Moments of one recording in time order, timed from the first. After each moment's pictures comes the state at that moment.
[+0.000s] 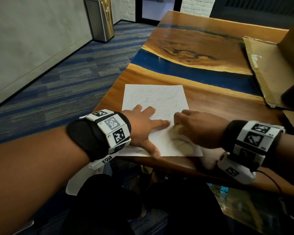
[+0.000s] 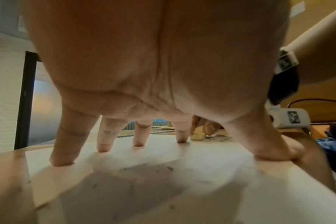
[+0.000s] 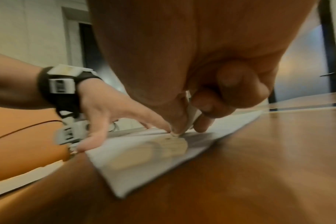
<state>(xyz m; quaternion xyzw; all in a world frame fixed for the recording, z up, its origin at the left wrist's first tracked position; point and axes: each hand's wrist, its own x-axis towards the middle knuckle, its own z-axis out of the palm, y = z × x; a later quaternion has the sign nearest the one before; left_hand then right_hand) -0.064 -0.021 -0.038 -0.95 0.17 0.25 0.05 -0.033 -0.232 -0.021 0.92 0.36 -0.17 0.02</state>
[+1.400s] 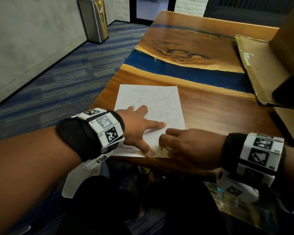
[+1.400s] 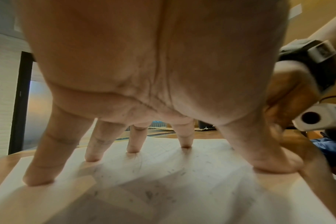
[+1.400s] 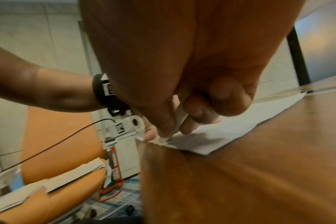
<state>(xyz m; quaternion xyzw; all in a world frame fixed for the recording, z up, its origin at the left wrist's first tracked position) -0.064 -0.027 -0.029 -0.95 0.15 0.28 0.05 -0.068 -0.243 -0.024 0.84 0.50 -0.20 0.02</state>
